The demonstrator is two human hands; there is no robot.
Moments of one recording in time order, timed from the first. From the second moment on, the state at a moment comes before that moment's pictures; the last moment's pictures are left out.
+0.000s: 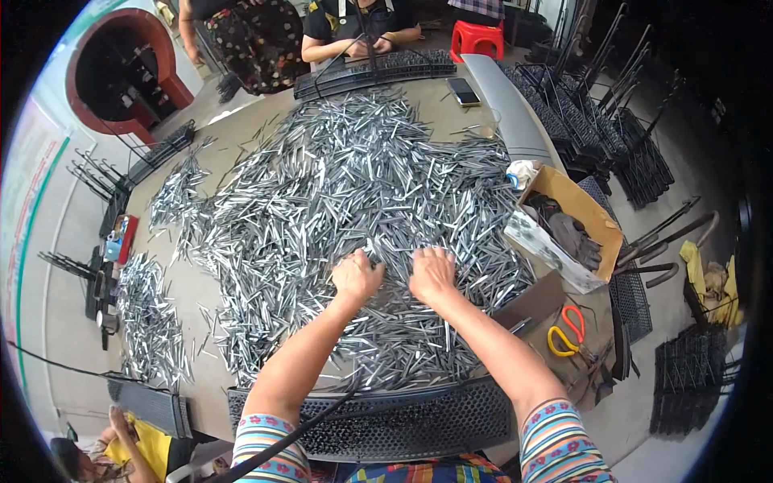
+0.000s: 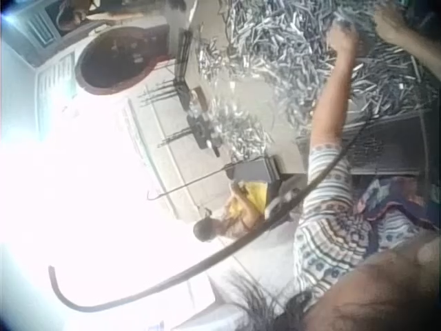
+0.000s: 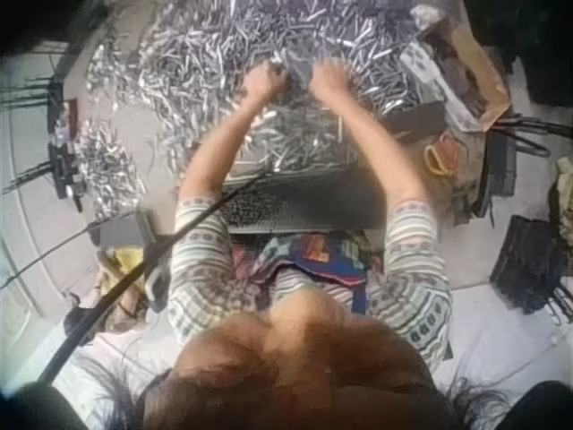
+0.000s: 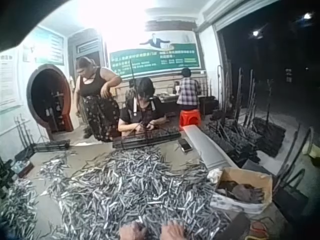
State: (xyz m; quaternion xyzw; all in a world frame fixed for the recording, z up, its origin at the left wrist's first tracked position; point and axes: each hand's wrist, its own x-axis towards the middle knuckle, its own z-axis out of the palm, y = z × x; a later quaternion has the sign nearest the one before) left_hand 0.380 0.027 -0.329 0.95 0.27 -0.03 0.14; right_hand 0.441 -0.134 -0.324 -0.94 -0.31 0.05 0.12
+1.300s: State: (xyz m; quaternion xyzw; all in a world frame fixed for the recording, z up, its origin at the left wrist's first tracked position) left_hand 0.378 0.010 -0.345 0.54 0.49 0.10 0.67; right_hand 0.372 -0.093 -0.340 -0.86 -0.33 0.00 0.39
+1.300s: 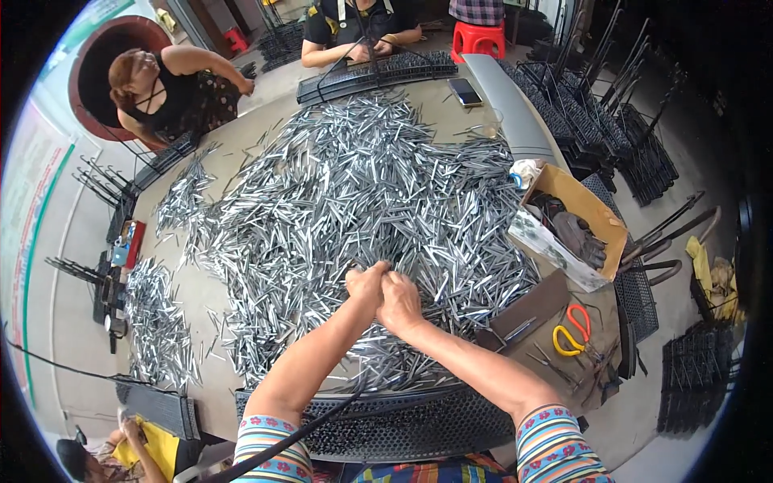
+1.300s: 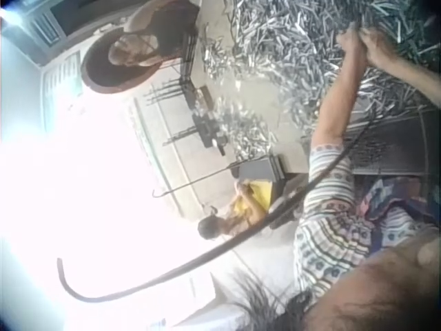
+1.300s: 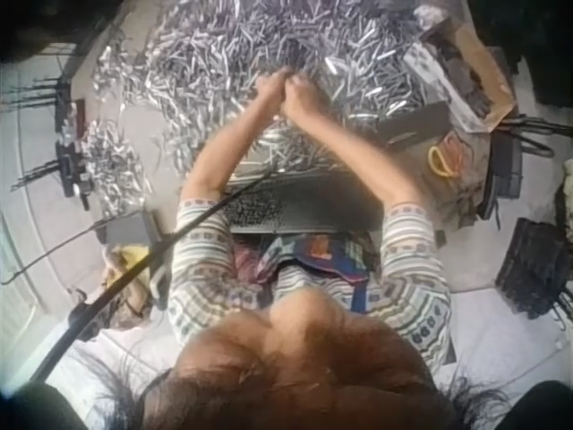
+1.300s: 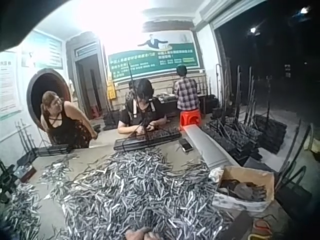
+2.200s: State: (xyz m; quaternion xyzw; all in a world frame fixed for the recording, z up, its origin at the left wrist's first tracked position) left_hand 0.298 -0.003 -0.204 0.48 0.24 0.39 0.75; right_hand 0.327 -0.067 -0.270 -0.37 0.12 0.32 0.86
